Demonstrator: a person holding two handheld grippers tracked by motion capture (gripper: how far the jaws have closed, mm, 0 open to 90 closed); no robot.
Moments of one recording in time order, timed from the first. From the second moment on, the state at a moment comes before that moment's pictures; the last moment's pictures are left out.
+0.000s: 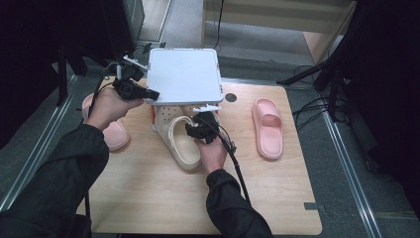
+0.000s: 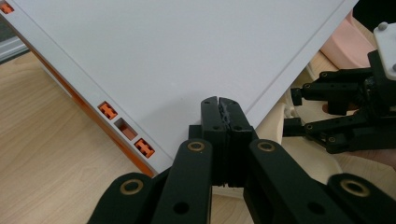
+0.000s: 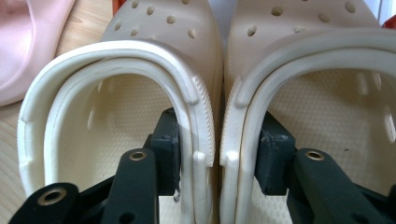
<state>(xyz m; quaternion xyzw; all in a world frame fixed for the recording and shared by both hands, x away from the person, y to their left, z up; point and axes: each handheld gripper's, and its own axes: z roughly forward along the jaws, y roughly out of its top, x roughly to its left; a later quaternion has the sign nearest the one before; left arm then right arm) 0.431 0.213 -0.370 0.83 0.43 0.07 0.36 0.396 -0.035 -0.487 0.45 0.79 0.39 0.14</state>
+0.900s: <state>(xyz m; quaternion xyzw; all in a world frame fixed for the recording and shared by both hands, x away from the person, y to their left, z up) 0.431 0.212 -0.368 0.83 0.43 0.07 0.35 0.330 -0.088 -0.466 0.40 0.80 0.44 0.08</state>
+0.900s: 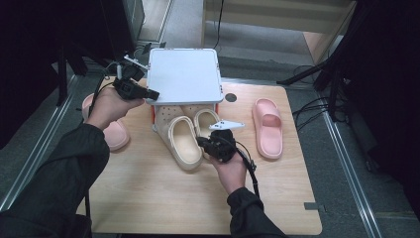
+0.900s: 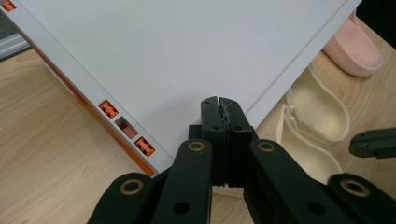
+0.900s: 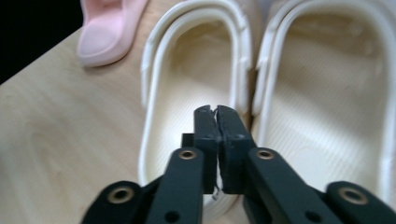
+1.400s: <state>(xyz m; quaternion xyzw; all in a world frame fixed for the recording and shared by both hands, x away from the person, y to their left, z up) 0.431 0.212 -0.369 0.82 0.44 0.07 0.35 0.292 -0.085 -0.484 0.35 0.82 0.44 0.08</state>
